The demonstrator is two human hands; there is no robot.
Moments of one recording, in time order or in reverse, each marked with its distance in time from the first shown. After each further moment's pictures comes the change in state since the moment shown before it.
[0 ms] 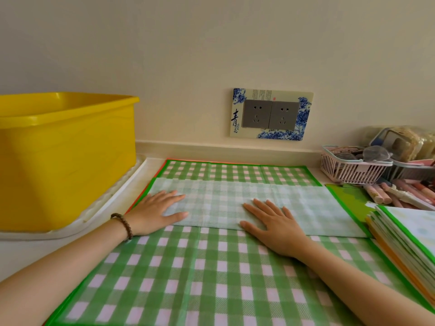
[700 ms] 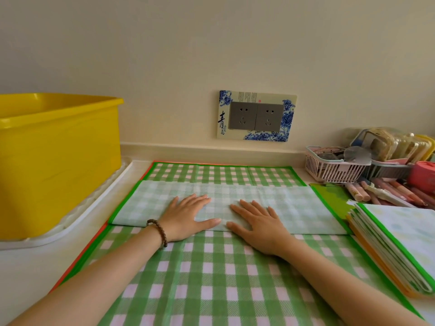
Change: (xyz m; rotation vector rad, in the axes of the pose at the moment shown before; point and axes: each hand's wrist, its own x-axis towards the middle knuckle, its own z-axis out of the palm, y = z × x) left_hand 0.036 0.079 0.023 -0.020 0.048 0.137; right_hand -0.001 -0.003 -0.002 -0.012 -0.002 0.014
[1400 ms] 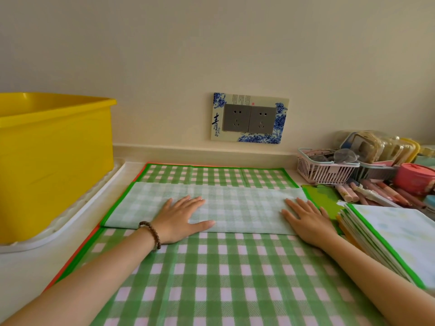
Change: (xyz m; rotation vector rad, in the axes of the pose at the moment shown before) left_hand 0.001 -0.003 0.002 0.034 -0.011 0.020; right_hand -0.015 0.108 -0.019 -0.034 0.068 0.408
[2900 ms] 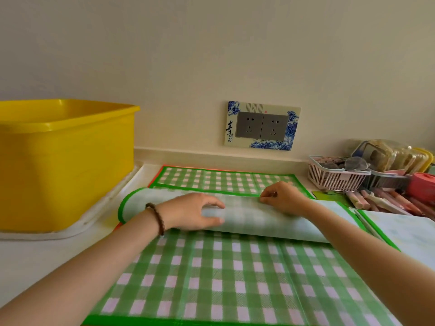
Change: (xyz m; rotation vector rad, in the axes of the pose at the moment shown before) left_hand -0.049 0.032 -0.067 -0.195 -0.022 0.086; right_hand 0.015 -0.085 -0.051 0.258 0.044 -0.380
